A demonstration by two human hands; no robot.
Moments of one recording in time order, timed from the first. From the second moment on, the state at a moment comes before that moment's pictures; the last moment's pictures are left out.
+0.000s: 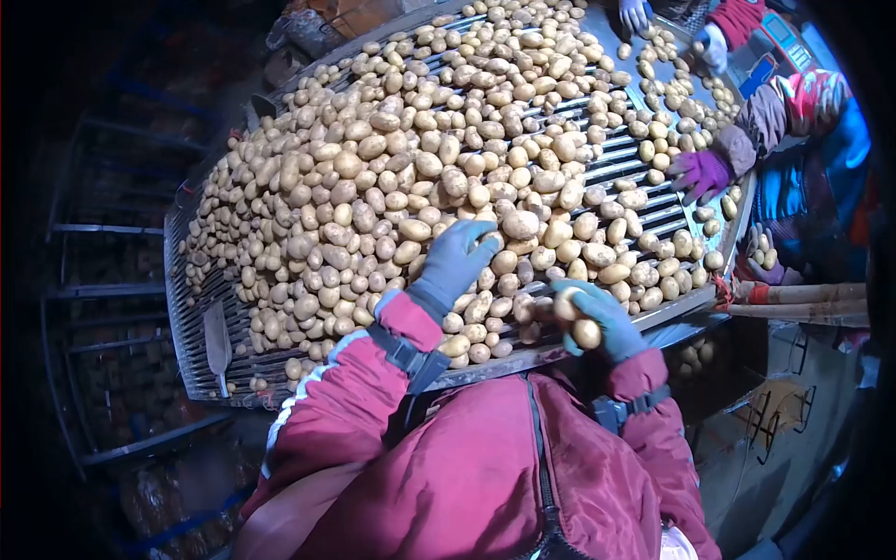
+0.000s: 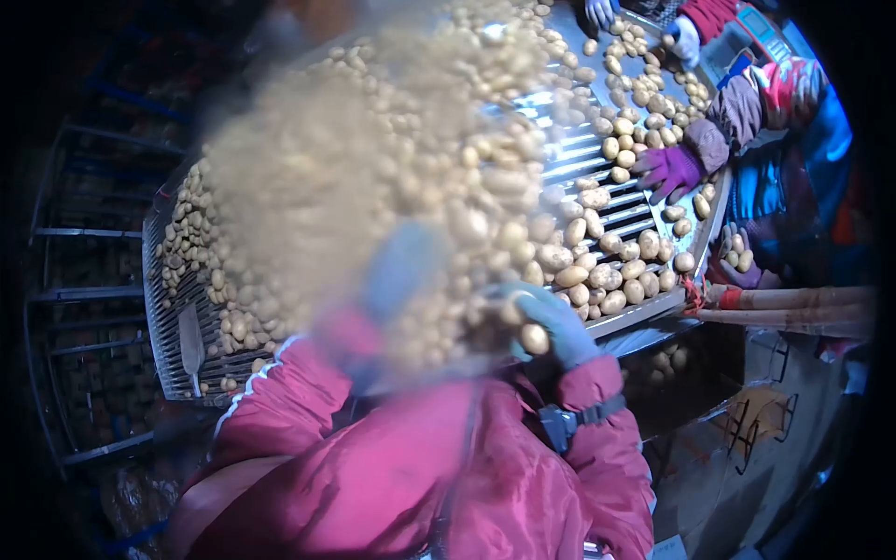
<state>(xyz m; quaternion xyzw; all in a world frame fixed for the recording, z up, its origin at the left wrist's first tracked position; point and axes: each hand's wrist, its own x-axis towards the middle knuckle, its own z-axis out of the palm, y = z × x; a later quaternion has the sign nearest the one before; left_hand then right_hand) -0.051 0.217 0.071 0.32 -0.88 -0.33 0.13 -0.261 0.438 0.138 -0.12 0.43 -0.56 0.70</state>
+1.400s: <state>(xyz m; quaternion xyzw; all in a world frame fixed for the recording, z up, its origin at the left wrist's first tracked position) -0.146 0.239 0.087 0.31 -0.78 -0.55 0.04 -0.268 0.442 0.111 0.07 0.40 -0.62 0.67</state>
